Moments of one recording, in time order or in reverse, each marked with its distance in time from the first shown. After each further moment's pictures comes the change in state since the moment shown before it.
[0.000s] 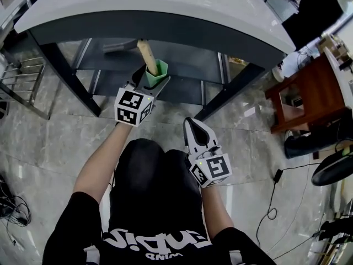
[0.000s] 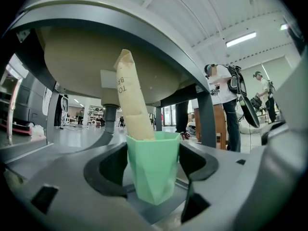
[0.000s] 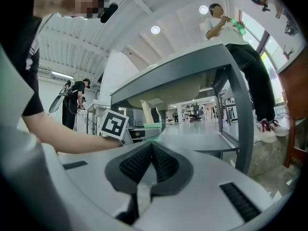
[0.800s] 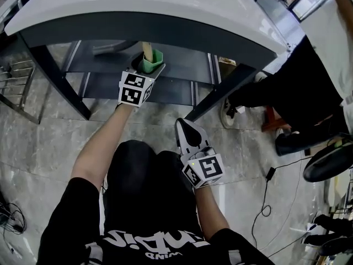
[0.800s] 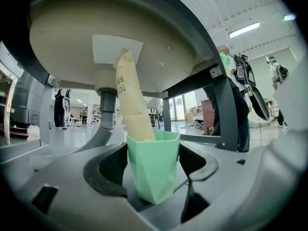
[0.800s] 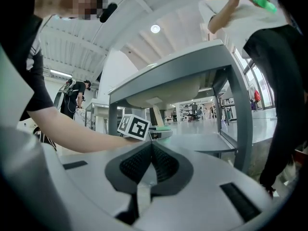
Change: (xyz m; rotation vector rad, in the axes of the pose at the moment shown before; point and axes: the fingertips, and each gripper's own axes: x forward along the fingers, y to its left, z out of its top) left arm 0.068 0.030 -0.017 0.031 0.054 0.053; right arm 0.001 -0.002 0.001 0.011 0.005 -0.023
